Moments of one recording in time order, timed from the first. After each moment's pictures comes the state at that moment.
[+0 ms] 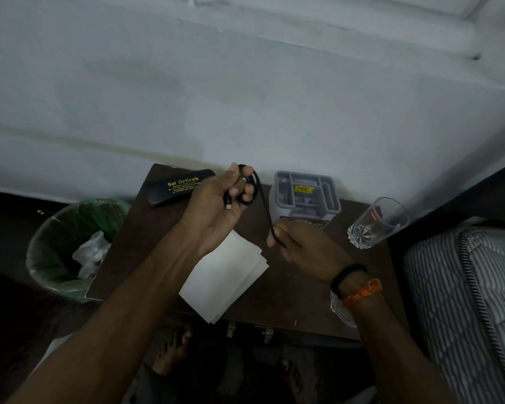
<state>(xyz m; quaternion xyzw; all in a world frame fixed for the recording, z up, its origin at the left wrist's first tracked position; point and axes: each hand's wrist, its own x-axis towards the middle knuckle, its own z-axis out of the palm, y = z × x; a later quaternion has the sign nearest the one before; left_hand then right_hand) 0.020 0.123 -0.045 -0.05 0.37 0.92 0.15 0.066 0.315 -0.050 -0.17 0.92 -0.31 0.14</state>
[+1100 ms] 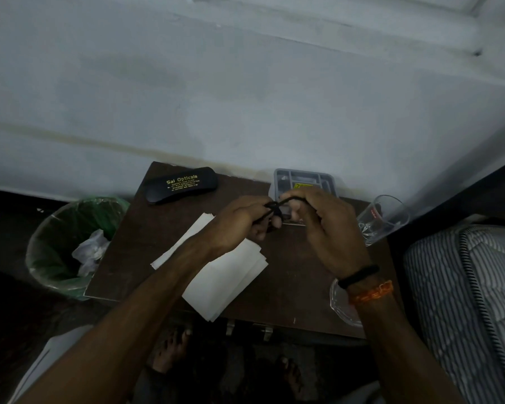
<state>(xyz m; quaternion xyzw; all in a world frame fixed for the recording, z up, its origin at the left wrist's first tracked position) 0.035 0.138 -0.054 0.13 0.73 0.64 0.20 0.064 0.318 -0.028 -0.20 0.90 -0.35 -0.17</state>
